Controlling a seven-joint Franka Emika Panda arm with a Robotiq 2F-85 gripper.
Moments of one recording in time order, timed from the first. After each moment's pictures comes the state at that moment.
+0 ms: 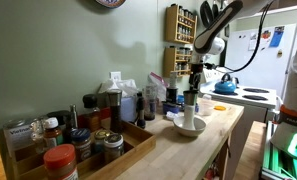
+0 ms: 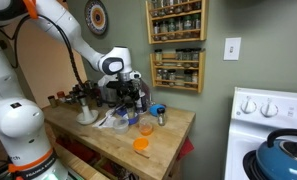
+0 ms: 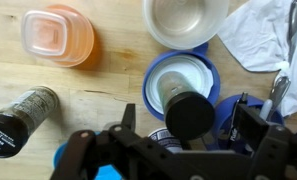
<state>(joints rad) 0.00 -0.10 -0.17 -2.51 0.07 2.46 -0.37</state>
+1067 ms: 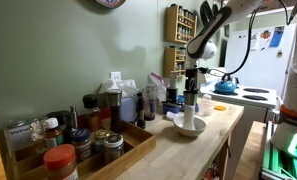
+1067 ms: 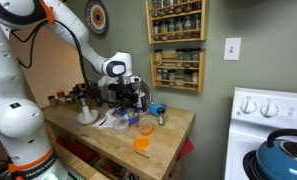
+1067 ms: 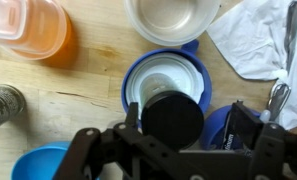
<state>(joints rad) -0.01 0.03 -0.10 -2.43 0.08 2.42 -0.37</state>
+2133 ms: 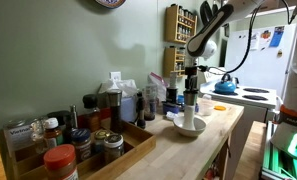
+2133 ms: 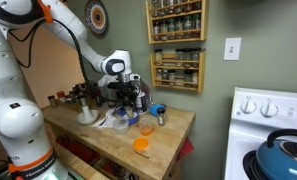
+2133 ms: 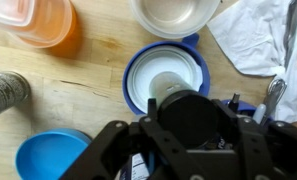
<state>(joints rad) -0.02 0.00 -0.08 -2.42 0.05 2.42 -0.37</state>
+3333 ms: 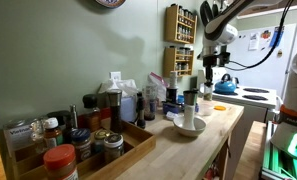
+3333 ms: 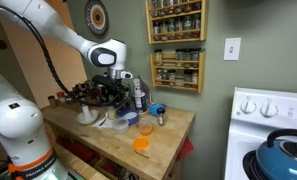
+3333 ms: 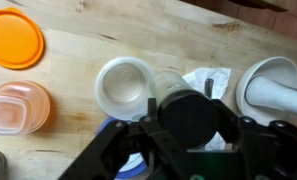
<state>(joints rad) -0.03 -0.35 -0.19 -2.60 0.15 2.07 -0.54</state>
